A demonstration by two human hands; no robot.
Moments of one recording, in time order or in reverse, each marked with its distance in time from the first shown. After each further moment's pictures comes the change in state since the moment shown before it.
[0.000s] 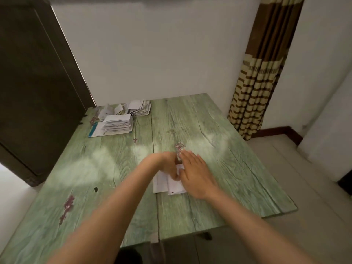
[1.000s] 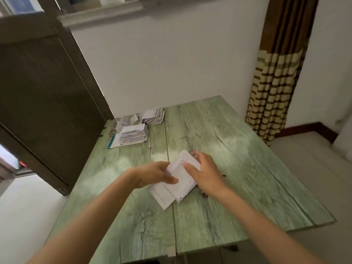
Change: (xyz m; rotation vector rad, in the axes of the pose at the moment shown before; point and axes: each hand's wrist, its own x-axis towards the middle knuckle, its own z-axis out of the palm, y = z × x) left_hand -0.023 -0.065 0.008 -0.787 -0.036 0.048; right_hand 0.013 -0.016 -0.012 0.726 0.211 0.195
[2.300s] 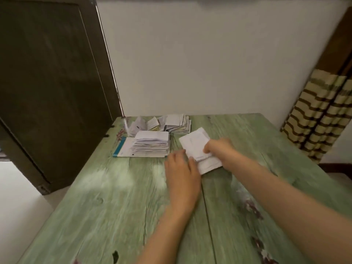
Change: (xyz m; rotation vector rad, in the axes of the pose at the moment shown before) left_hand 0.121 -0.038 -0.030 -0.075 1.155 0.296; right_hand 0.202 -0.042 0.054 0.082 0.056 0.394
